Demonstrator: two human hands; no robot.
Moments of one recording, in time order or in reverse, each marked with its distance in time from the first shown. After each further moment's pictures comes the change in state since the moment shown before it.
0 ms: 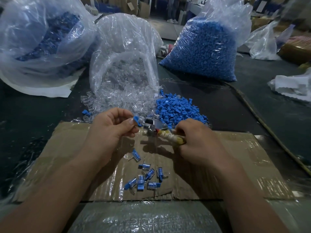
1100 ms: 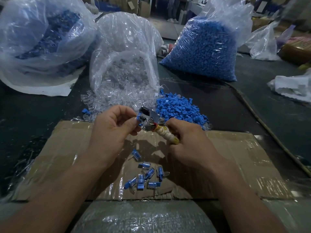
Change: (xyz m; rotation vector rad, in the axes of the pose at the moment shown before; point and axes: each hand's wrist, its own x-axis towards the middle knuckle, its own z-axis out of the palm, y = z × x) left_hand -0.013 0.010 0.011 0.191 0.030 0.172; right_hand -0.006 -0.021 -0.001 0.279 -0.001 -0.080
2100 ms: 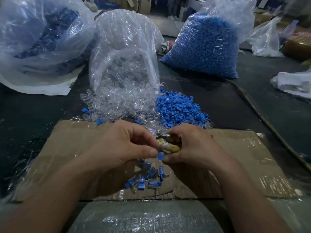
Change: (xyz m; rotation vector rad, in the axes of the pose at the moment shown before) left_hand -0.005 0.020 -0.008 0.044 -0.562 -0.272; right_hand 0.001 0.012 -0.001 -0.113 -0.127 0.076
